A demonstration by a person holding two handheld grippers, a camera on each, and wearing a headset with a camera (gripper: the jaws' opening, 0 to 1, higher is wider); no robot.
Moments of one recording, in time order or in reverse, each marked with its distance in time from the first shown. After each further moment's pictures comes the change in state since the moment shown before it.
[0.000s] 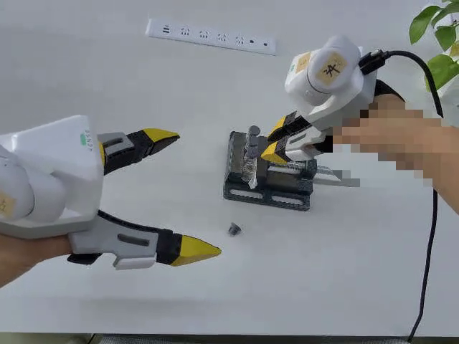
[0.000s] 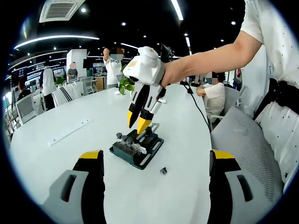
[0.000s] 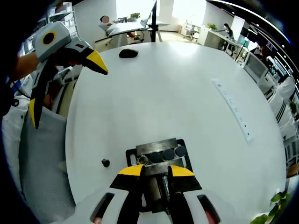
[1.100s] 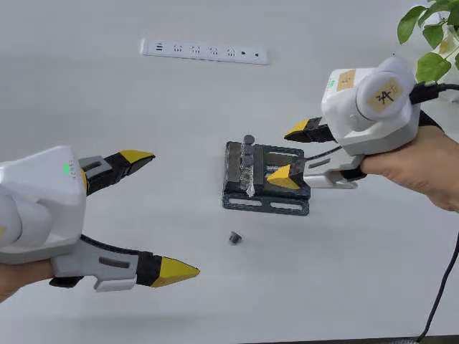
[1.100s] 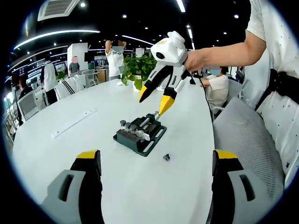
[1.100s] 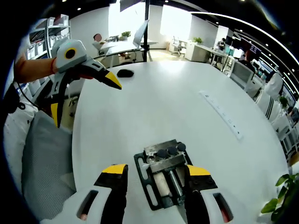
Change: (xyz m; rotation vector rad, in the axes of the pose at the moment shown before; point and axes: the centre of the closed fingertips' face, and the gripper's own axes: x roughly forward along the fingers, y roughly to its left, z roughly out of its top) left arm -0.012 0.006 -0.022 0.004 0.087 0.025; right arm -0.034 0.020 -0.008 0.072 -0.188 -0.057
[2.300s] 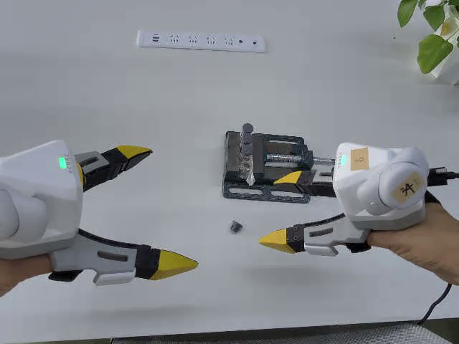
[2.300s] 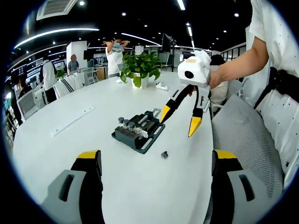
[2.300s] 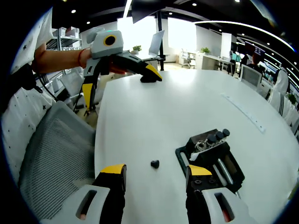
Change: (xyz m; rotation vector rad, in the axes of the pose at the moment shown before) left arm -0.001 -0.006 -0.004 0.000 0.024 -0.006; right arm 0.020 0.092 -0.034 0.019 -0.140 0.123
